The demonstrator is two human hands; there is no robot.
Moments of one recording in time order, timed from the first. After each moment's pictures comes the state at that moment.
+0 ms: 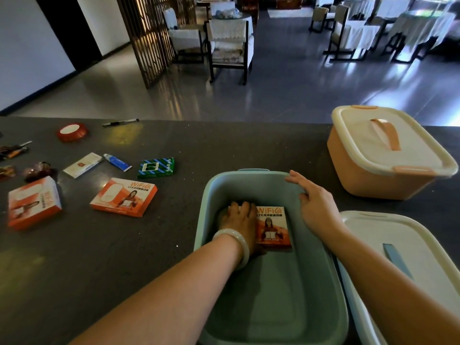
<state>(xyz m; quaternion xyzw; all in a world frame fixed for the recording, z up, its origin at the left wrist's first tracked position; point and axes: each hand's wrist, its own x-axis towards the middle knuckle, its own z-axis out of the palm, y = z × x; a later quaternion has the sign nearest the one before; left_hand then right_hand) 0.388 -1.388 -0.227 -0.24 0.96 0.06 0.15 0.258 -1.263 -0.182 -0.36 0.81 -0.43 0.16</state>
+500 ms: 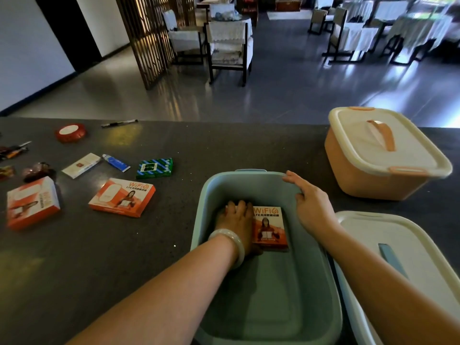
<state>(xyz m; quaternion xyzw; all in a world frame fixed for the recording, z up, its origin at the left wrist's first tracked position) 0.390 -1.388 -0.225 -0.24 0.96 0.06 0.14 0.259 -1.261 -0.178 -0.35 0.82 -0.42 0.17</state>
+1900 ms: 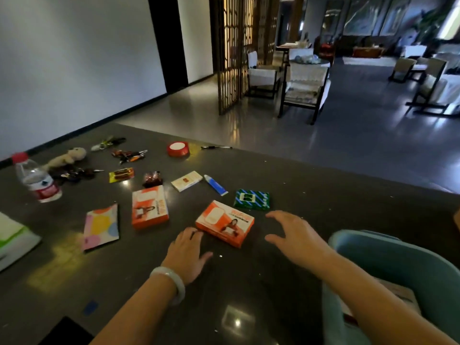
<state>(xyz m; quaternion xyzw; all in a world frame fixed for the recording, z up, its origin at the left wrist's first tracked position) 0.662 -1.578 -0.218 -0.49 0.85 0.17 -0.03 0.431 -1.471 -0.143 -0.57 0.78 -0.17 0.19</state>
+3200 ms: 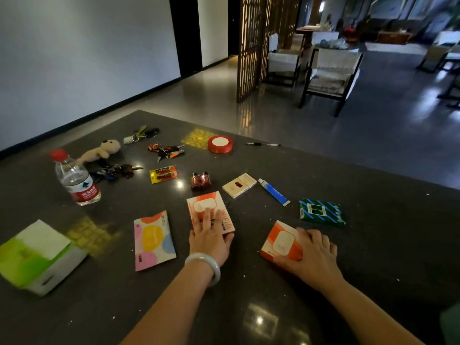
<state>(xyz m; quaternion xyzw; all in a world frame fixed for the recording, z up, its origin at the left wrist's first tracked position) 0.729 -1.725 -0.262 -0.57 0.80 0.19 -0.02 0.504 -1.602 -0.269 -0.51 0.84 -0.07 0.15</state>
